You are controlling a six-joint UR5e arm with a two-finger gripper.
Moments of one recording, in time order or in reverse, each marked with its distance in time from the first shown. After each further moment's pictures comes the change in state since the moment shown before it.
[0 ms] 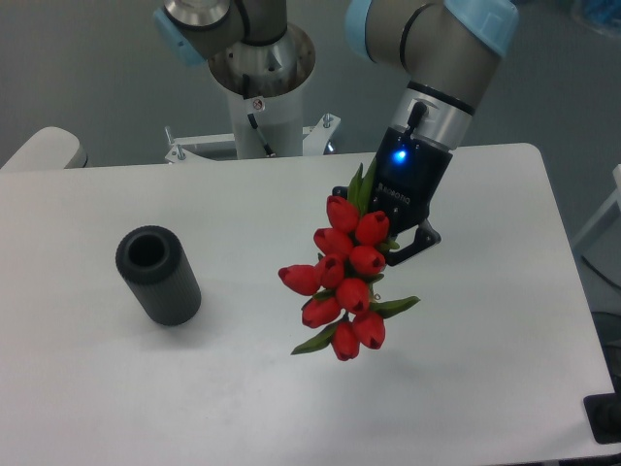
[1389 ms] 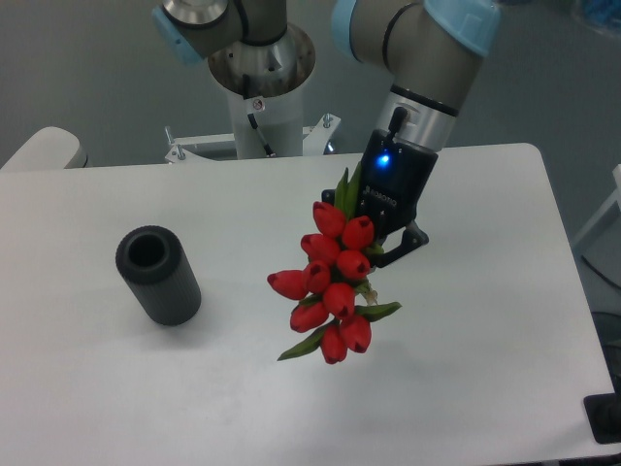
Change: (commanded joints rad) arm -0.054 0.020 -0.012 0.002 0.144 0.000
